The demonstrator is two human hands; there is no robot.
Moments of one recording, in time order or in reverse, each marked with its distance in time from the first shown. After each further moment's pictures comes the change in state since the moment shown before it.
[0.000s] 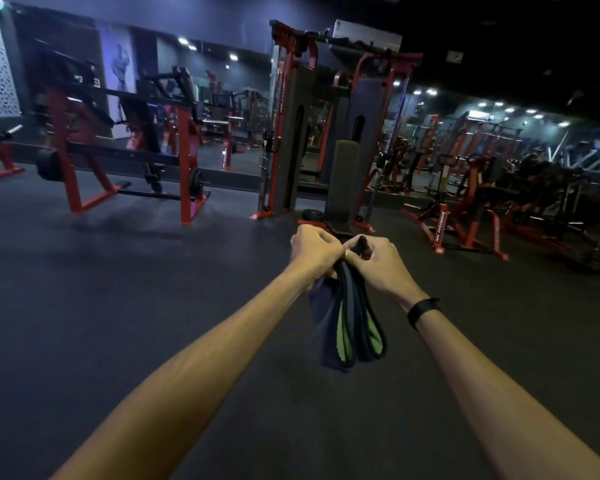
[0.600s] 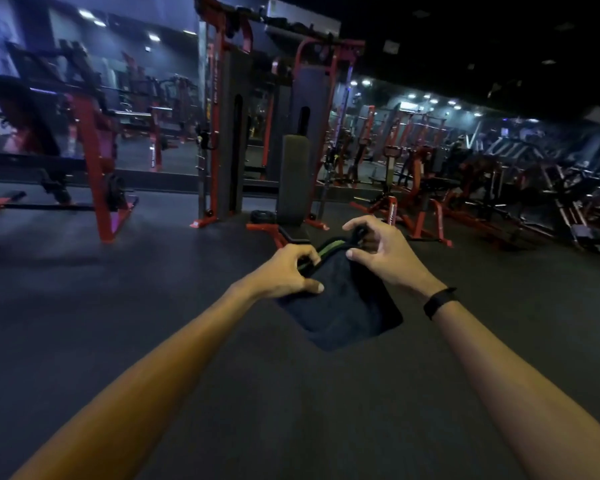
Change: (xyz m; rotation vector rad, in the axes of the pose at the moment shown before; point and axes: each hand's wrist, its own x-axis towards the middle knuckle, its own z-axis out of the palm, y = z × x) left_hand 0.331 -0.073 0.044 0.371 -0.619 0.487; right_hand 0.246 0.136 -0.013 -0.126 0.018 -0.038
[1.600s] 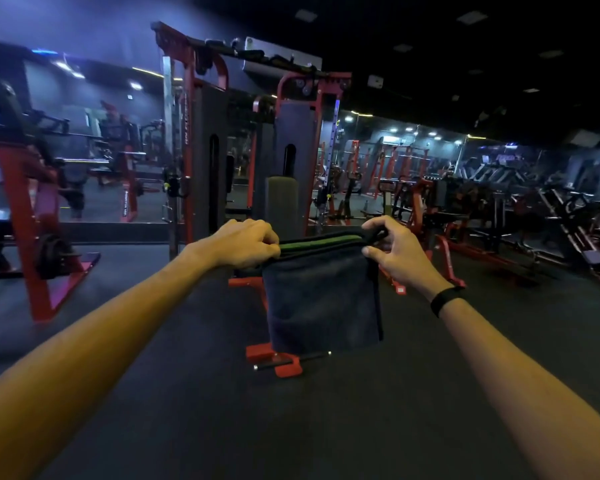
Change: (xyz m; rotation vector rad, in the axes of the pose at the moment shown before) left_hand 0.482 -0.238 -0.178 0.661 -0.030 -0.002; right_hand 0.459 0.339 0.021 -0.035 0.195 -0.003
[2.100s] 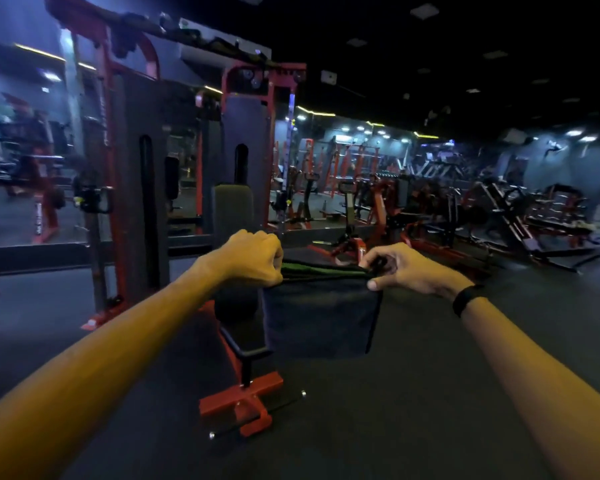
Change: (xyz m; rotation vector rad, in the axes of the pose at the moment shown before) left_hand 0.327 -0.083 0.076 0.101 -0.035 0.189; right_hand 0.217 0.218 0.001 -0.053 -0.368 0.264
